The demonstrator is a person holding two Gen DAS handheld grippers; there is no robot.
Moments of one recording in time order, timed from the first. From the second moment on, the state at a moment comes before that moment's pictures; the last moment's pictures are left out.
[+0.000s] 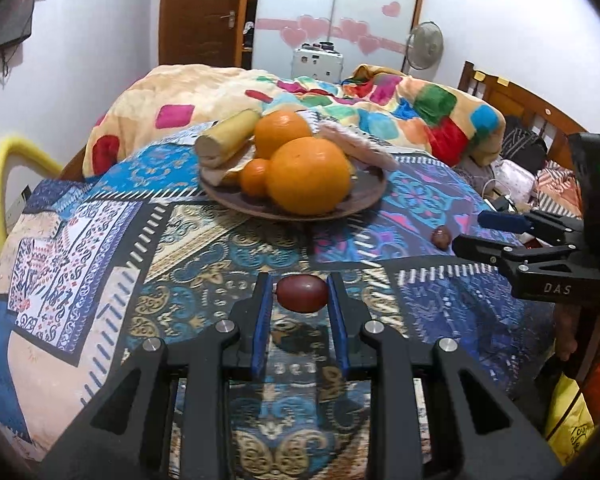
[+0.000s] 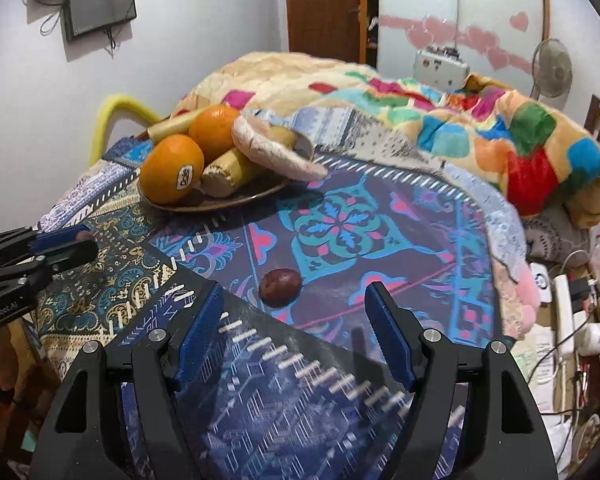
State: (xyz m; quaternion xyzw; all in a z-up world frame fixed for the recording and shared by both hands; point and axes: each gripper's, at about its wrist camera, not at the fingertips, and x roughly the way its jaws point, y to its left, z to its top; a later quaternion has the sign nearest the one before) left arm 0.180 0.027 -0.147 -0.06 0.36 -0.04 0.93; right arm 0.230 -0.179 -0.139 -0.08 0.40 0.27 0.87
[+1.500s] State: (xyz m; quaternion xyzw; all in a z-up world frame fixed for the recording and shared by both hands) left arm 0.225 0.055 -0.086 -0.04 0.31 -0.05 0.95; right arm 0.246 -0.121 -0.080 -0.09 0.32 0.33 0.89
